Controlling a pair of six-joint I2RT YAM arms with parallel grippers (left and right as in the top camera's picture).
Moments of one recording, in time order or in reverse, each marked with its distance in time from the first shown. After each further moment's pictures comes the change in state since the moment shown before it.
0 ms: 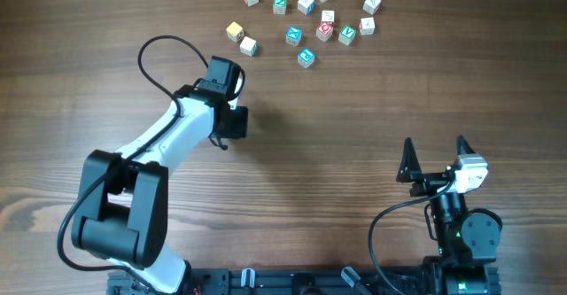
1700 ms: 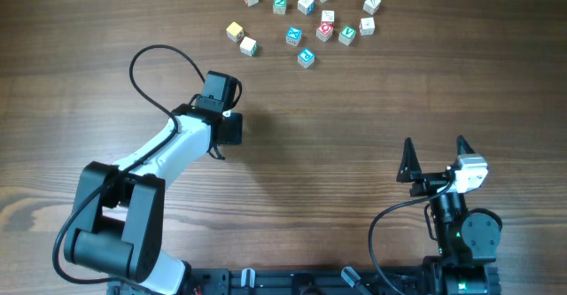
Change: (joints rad) left arm 0.000 -0.067 -0.153 0.174 -0.112 -0.034; right arm 0.000 0.000 0.000 0.000 0.000 0.000
